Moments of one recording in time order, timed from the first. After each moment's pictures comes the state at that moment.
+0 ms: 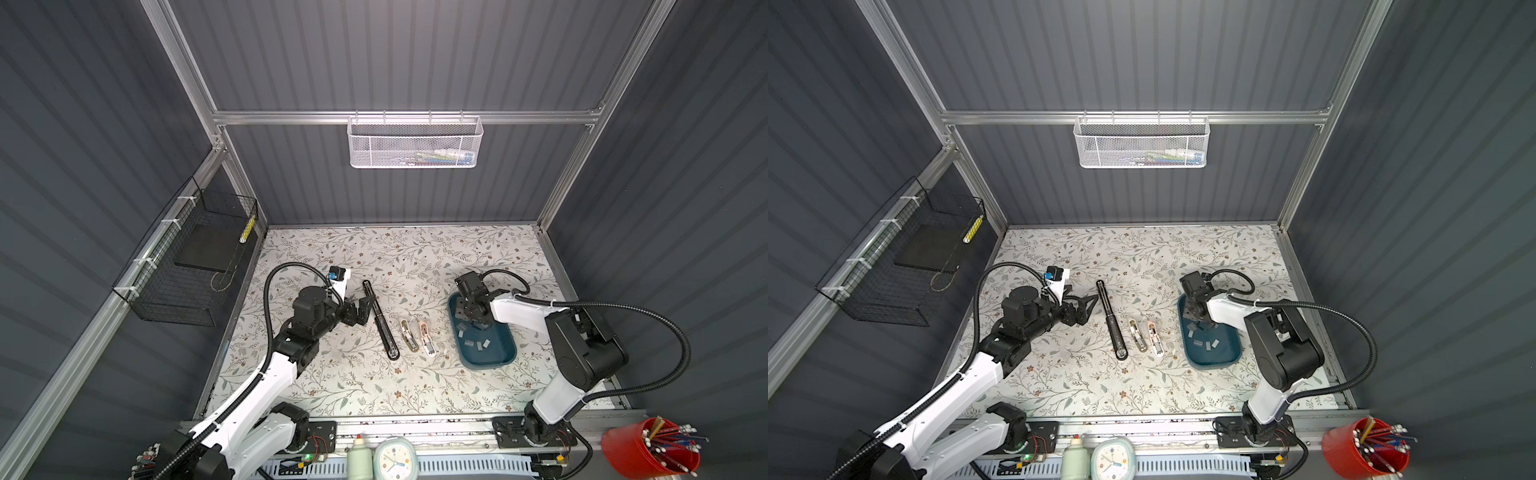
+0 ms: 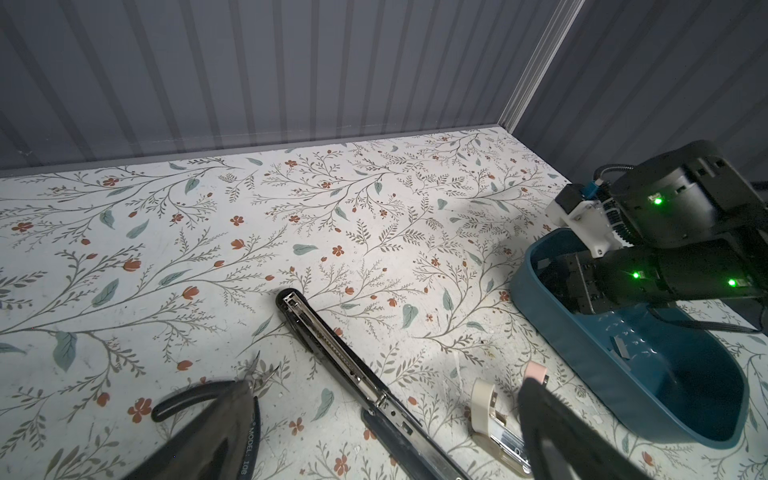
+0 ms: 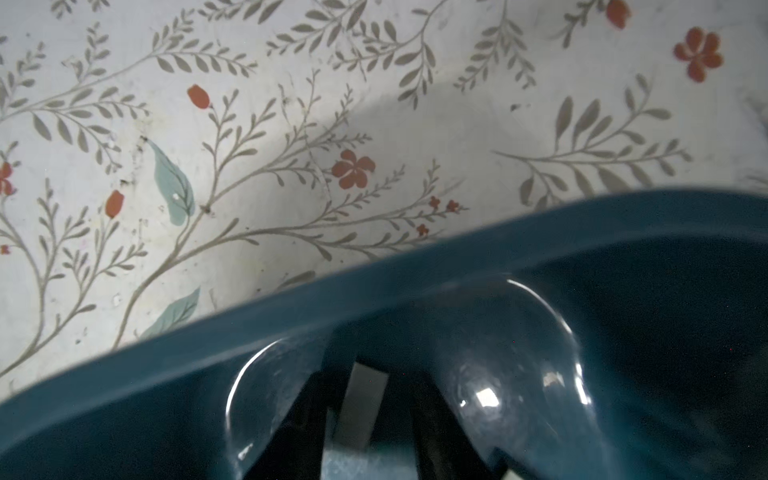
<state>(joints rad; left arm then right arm) -0.42 0.96 0.58 0.03 0.21 -0.13 0.44 1.70 0.88 -0.32 0.26 0.59</state>
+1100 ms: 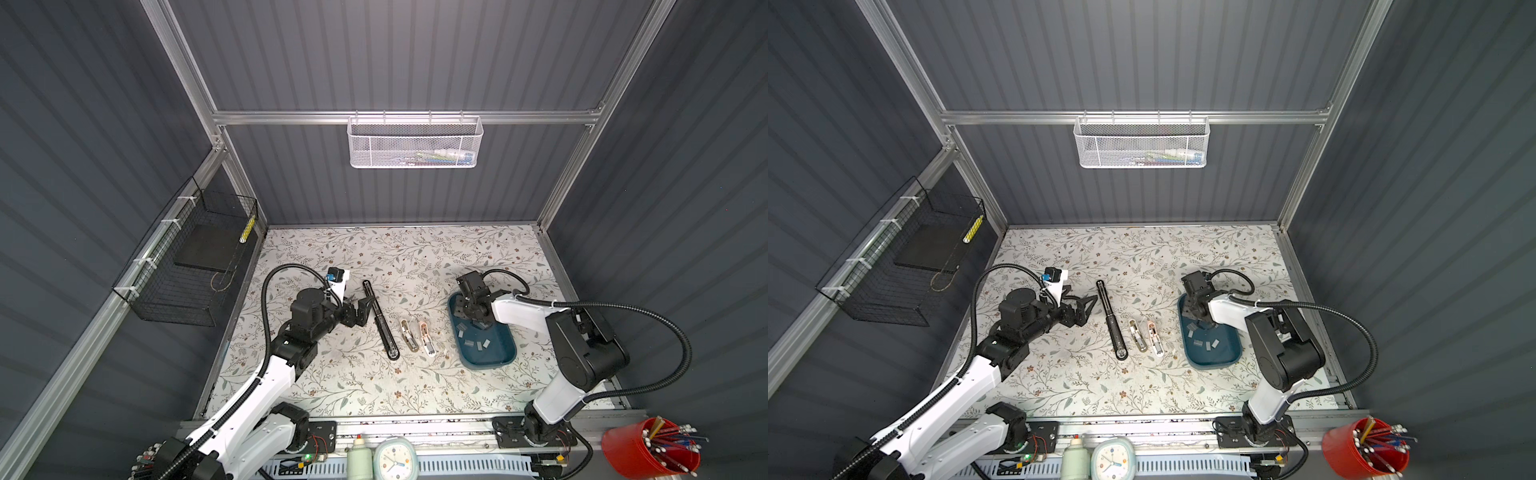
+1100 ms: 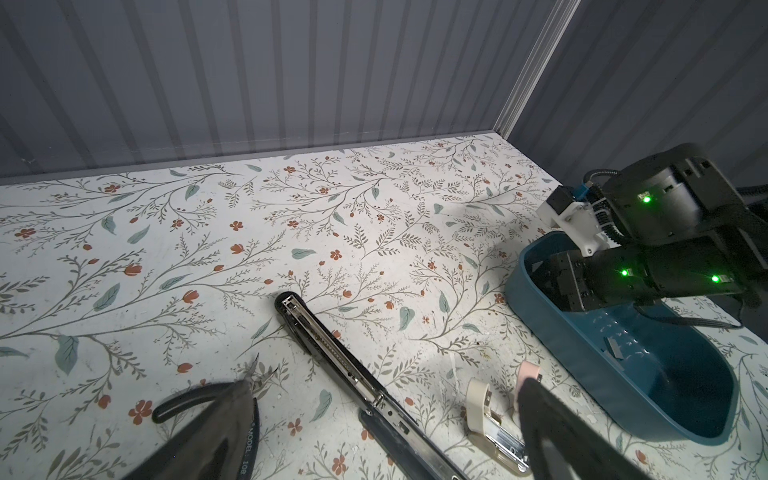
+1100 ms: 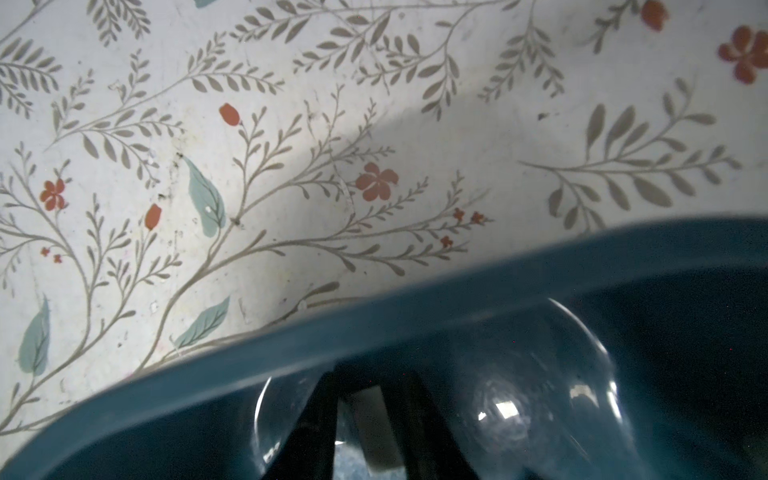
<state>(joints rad) -0.42 0.93 0.56 0.03 0.21 -0.13 0.43 1.69 0.87 -0.27 0.21 0.59</state>
